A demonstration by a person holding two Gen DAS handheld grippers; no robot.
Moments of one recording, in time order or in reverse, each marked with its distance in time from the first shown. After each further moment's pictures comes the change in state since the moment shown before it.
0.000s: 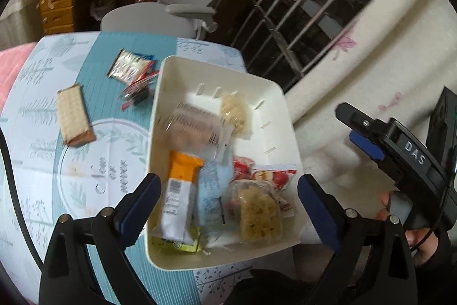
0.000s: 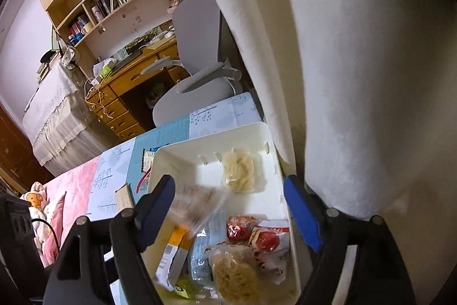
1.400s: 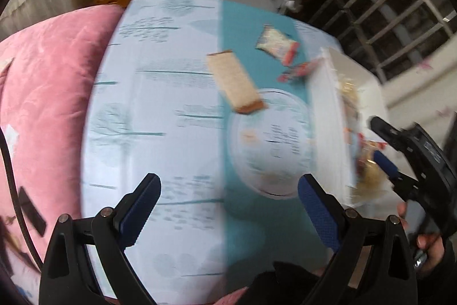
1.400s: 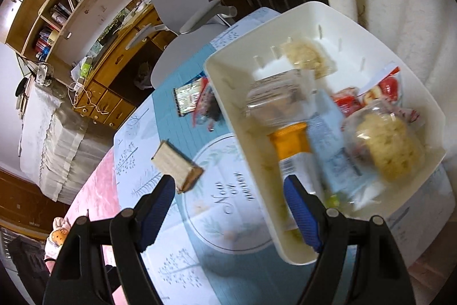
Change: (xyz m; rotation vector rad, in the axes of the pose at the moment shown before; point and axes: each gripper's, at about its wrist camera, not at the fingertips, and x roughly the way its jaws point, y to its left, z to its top) left arm -0.085 0.243 0.007 -0.068 0.181 0.220; right arm 0.069 0.169 -0.110 0.318 0.171 -0.044
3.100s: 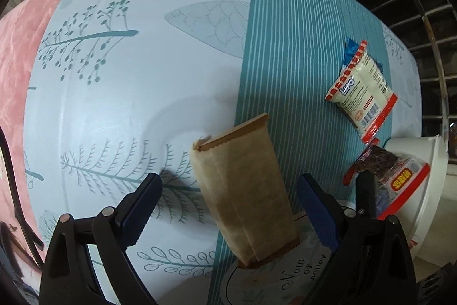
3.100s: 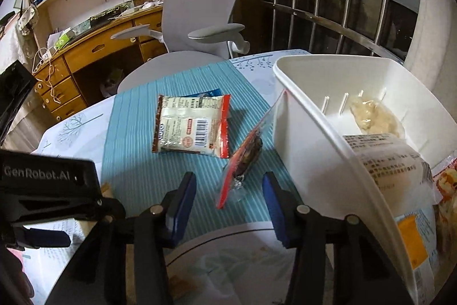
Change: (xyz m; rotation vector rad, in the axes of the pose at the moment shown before) left arm 0.212 -0.024 0.183 -0.129 0.265 0.097; right arm 0.179 0.076 0.012 -0.300 -0.295 -0.295
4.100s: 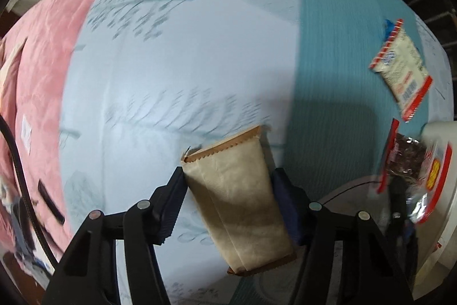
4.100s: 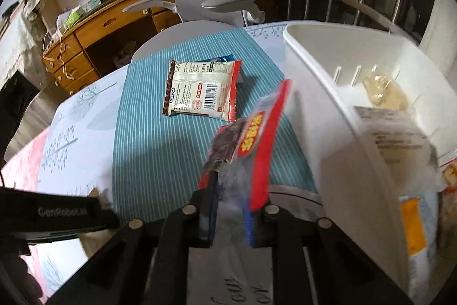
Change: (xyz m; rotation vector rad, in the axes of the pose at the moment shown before) left arm -0.003 0.023 -0.034 -0.080 0.028 0.184; right arm -0.008 -0.004 -0.005 -0.046 0.171 0.085
